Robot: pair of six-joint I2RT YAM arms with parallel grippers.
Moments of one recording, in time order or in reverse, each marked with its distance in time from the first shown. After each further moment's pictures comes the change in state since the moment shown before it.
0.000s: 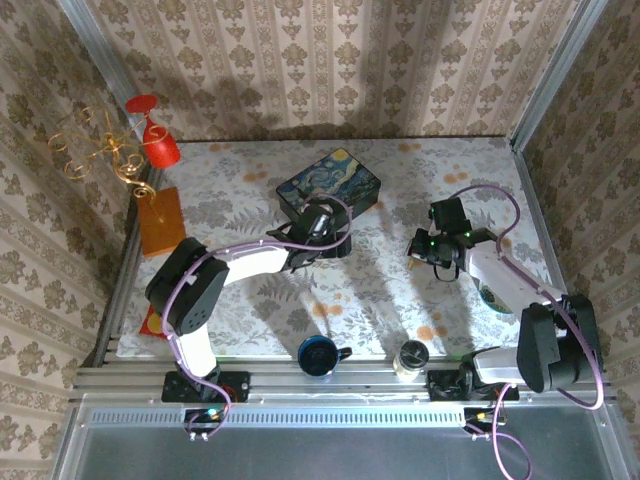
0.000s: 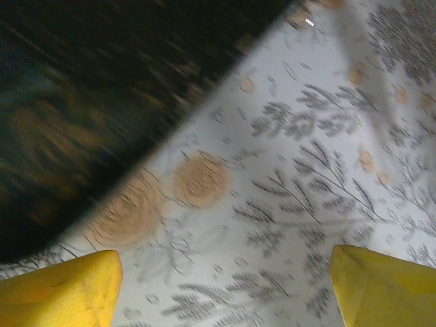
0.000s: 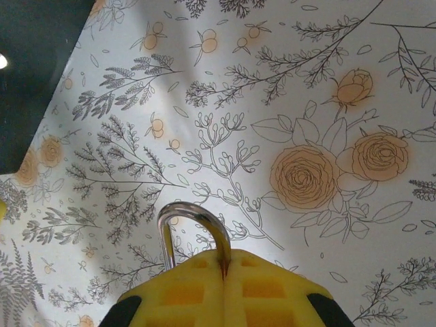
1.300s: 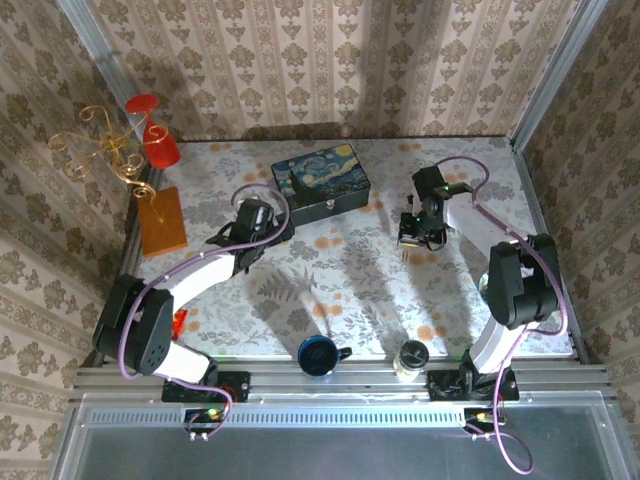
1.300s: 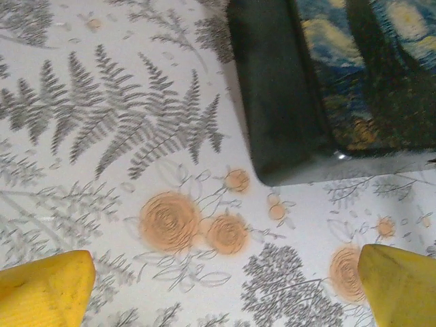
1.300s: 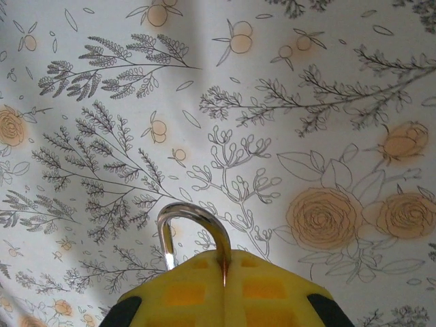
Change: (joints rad) left arm 0.262 -0.364 -0.246 -0.063 -0.183 -0.034; right arm 0.000 0.386 0.424 -0.325 -0.042 -0.217
